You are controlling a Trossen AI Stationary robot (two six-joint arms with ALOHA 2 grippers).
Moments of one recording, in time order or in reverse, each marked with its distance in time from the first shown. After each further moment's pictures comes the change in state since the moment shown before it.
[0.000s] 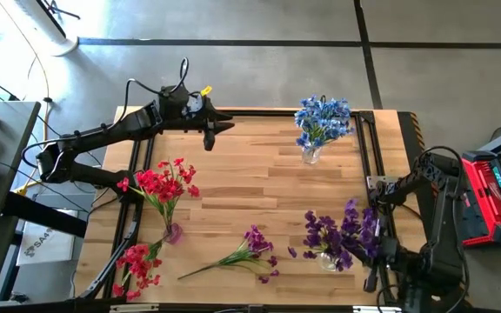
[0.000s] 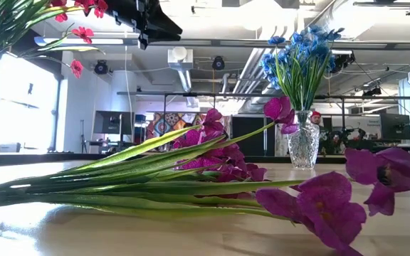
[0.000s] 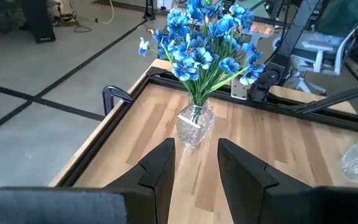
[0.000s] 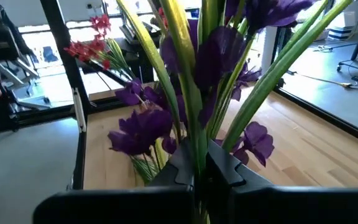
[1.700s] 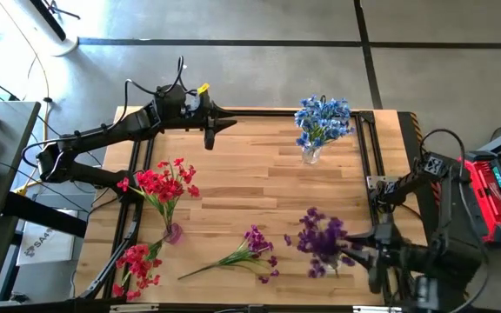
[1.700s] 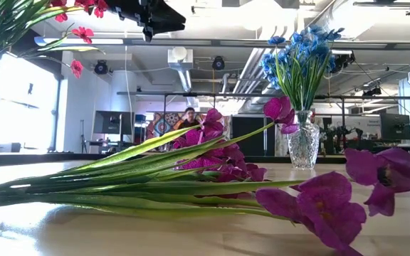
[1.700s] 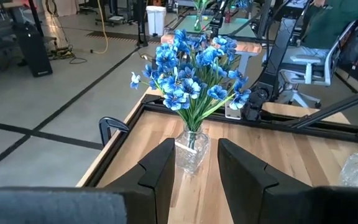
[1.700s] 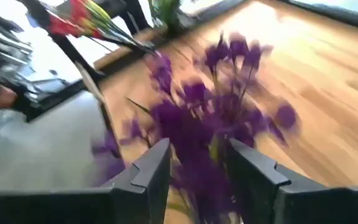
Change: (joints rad) left arm -0.010 0.000 0.001 0.104 0.025 0.046; right arm -0.063 -0.003 0.298 -0.030 -0.329 0.005
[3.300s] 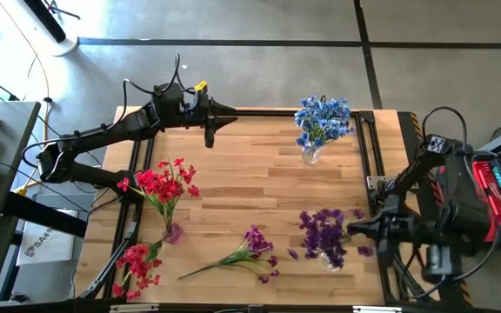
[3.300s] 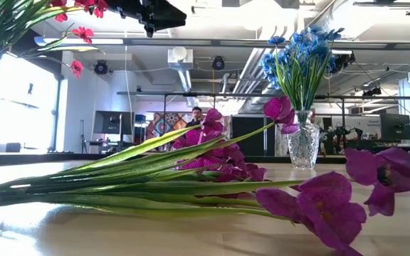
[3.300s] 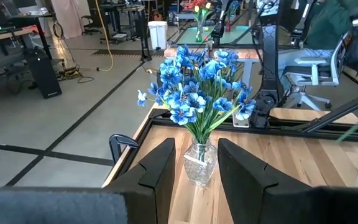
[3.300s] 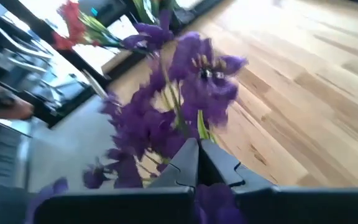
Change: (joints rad) left arm 0.008 0.000 0.000 0.053 0.000 0.067; right arm 0.015 -0.223 -0.126 0.001 -0.046 0.044
